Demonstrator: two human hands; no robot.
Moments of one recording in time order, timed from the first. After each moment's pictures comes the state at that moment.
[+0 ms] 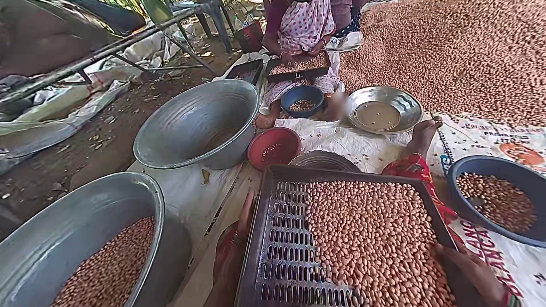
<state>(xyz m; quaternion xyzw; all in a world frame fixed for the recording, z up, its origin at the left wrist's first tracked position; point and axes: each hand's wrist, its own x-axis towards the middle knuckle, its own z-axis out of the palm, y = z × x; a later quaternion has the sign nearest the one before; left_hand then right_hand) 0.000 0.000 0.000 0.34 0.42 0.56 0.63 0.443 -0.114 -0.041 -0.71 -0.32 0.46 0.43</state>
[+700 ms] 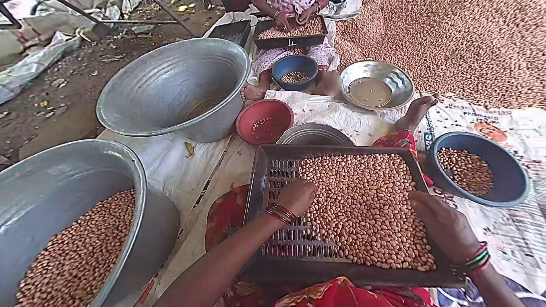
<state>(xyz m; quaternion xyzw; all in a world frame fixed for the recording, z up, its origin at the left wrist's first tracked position) 0.095 -0.005 0.010 0.80 0.48 -0.08 0.34 0.397 -0.115 0.006 -0.67 -0.67 0.11 0.30</state>
